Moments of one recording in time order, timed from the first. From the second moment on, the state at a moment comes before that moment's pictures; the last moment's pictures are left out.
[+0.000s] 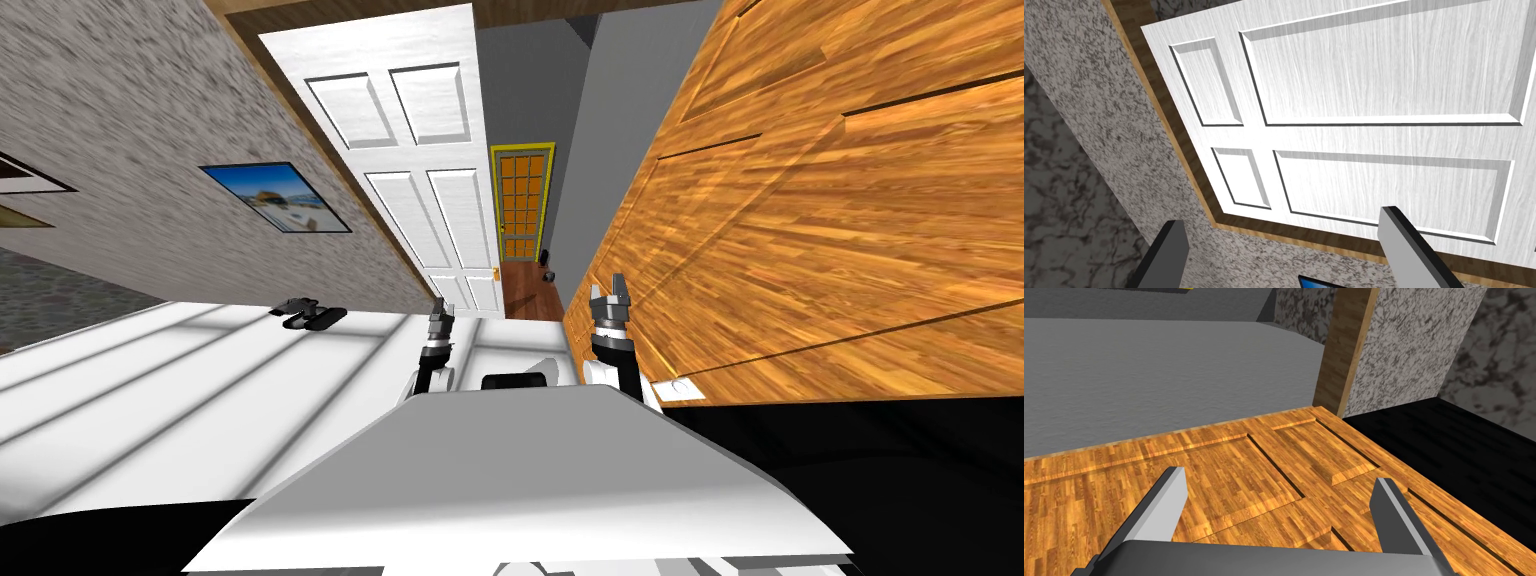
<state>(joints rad) 0.39 0.11 -0.02 -1.78 -0.04 -0.65 0.04</state>
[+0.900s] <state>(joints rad) 0.32 0.14 -0.01 -1.56 -0.02 -0.68 0.07</state>
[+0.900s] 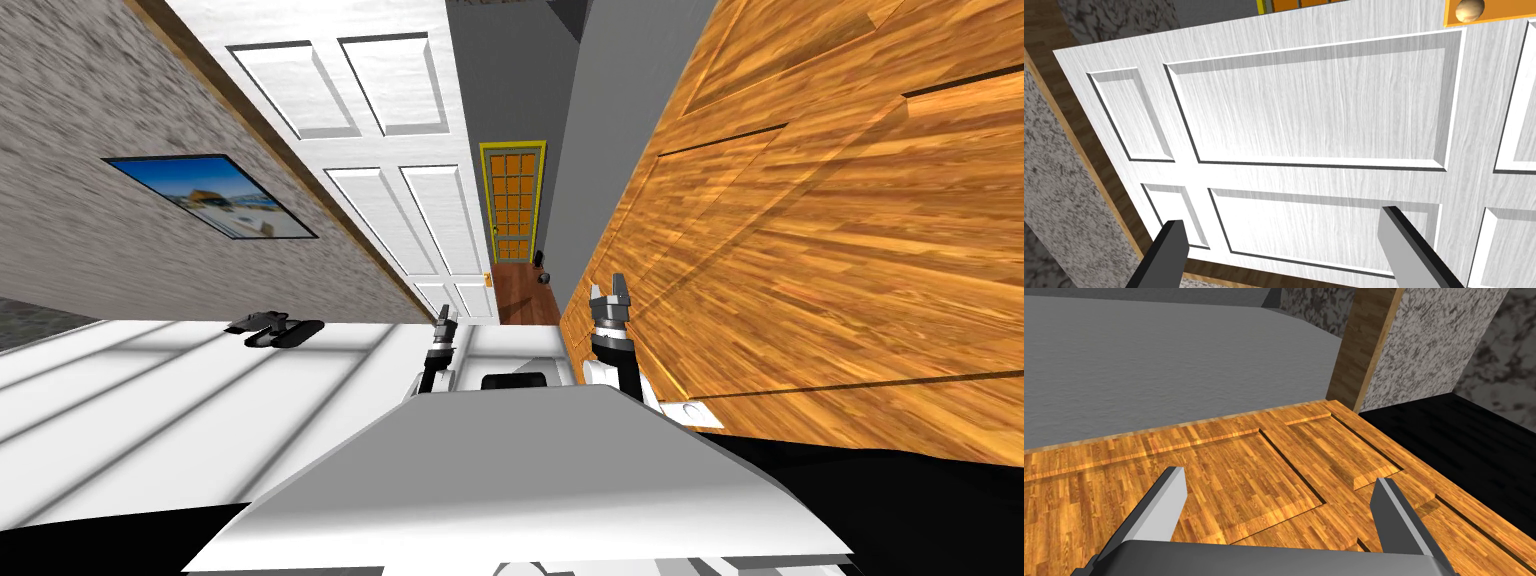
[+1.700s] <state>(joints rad) 0.26 0.16 0.00 -1.36 -0.01 -0.71 0.10</state>
